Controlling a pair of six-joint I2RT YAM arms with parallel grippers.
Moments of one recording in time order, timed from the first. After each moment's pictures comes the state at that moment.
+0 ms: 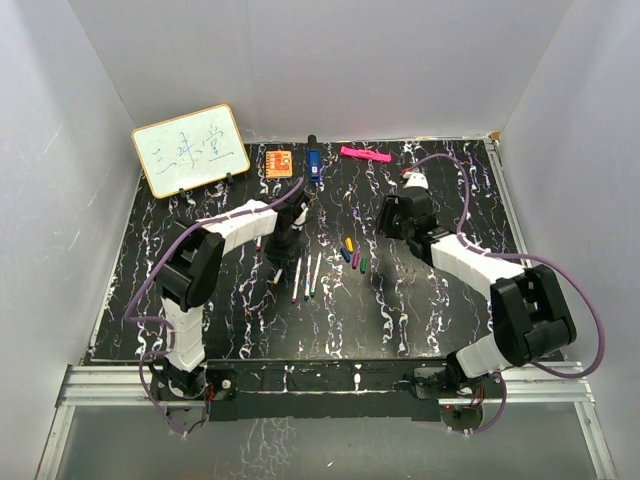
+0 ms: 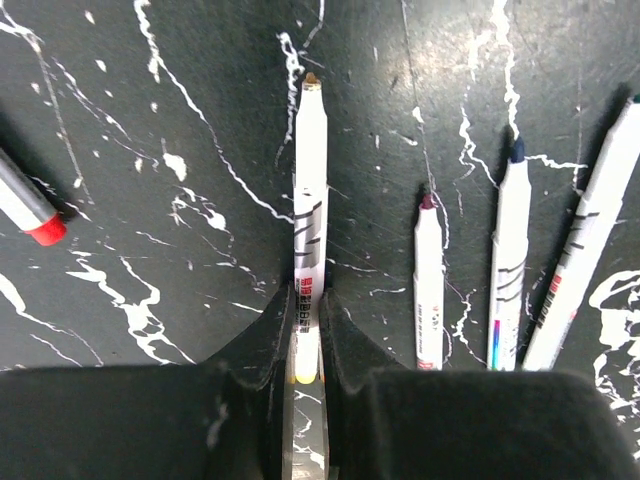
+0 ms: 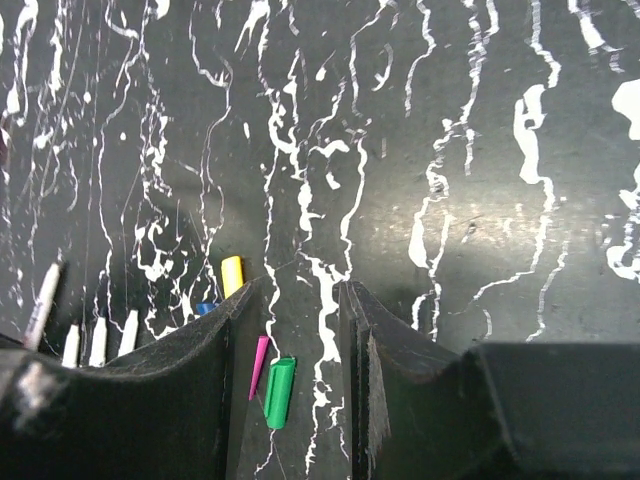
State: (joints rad) left arm -0.57 1.97 1.37 -0.81 -0.06 -0.24; right arm 0.34 1.44 0.83 0.03 0.07 0.44
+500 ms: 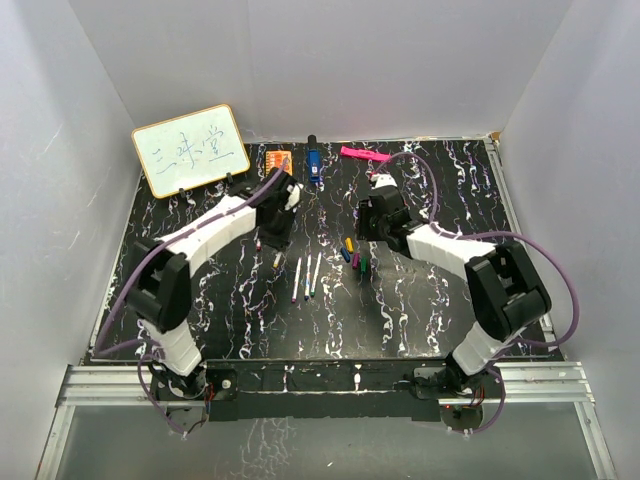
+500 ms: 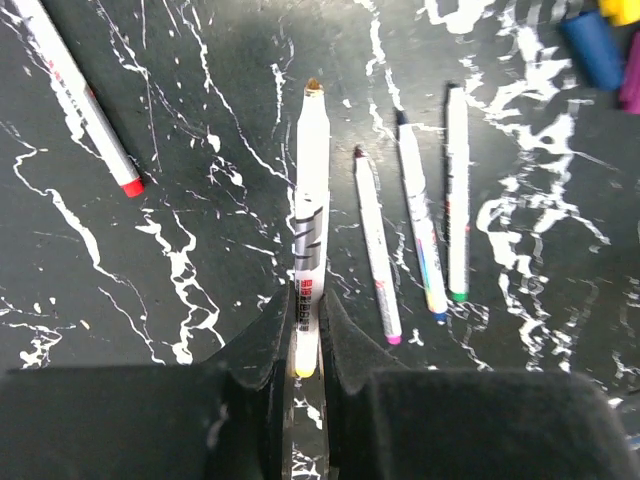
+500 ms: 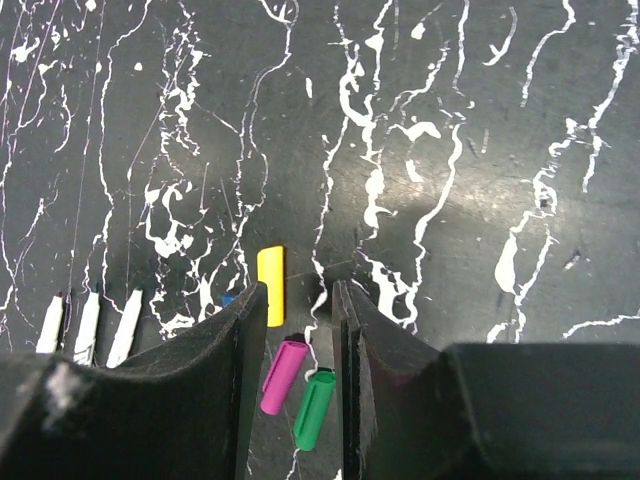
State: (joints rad) left arm -0.56 1.80 1.40 -0.85 -0.02 -0.20; right arm 0.47 1.62 0.95 -0.03 0.08 0.36
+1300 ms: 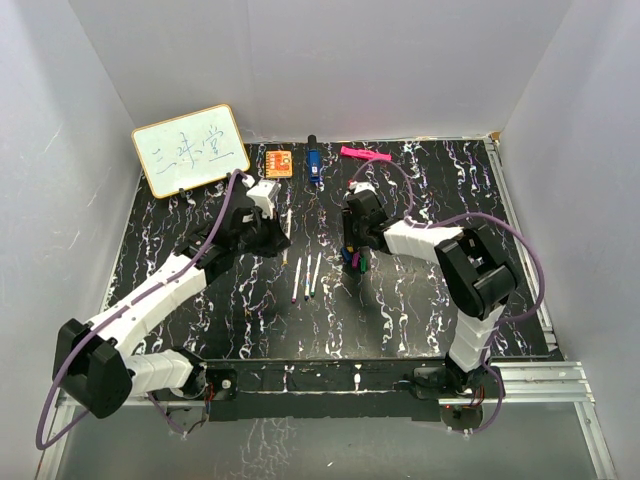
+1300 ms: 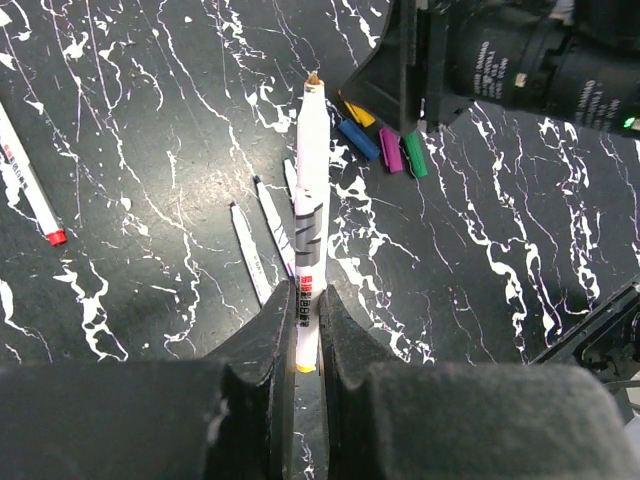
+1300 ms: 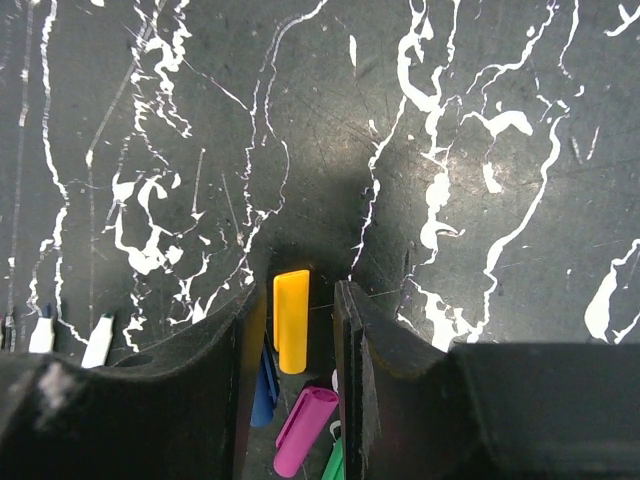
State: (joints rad) left arm -0.56 1.20 0.92 -0.33 0.14 -0.33; right arm 0.54 1.82 1.07 -0.06 0.12 0.34
